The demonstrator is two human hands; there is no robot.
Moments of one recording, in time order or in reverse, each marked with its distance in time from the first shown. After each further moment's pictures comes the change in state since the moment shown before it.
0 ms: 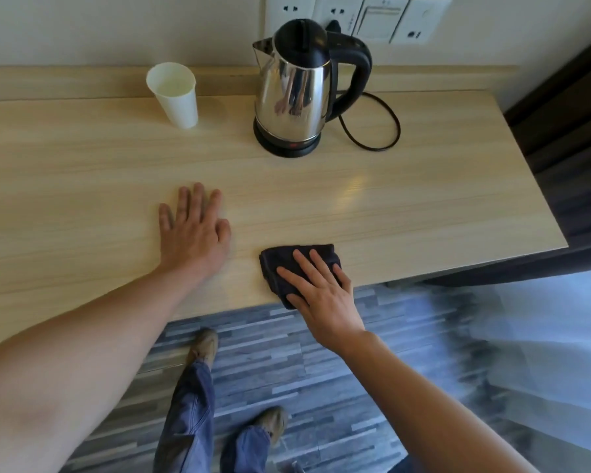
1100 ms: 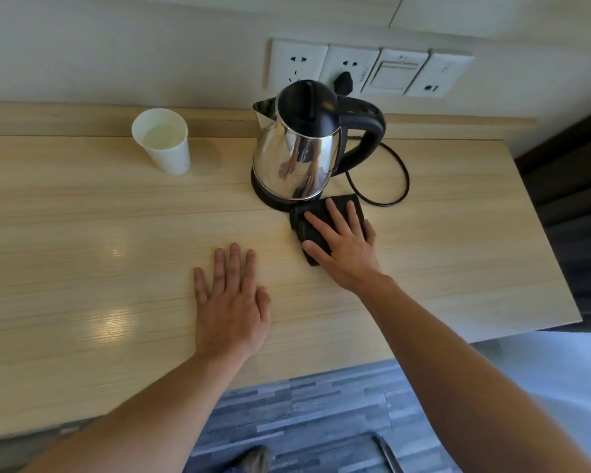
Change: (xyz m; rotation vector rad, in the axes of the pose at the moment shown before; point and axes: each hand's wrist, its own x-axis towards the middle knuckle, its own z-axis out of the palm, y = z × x) left_hand 0.001 0.080 0.025 -0.053 0.010 0.029; right_hand 0.181 0.084 -0.095 -0.098 -0.022 0.130
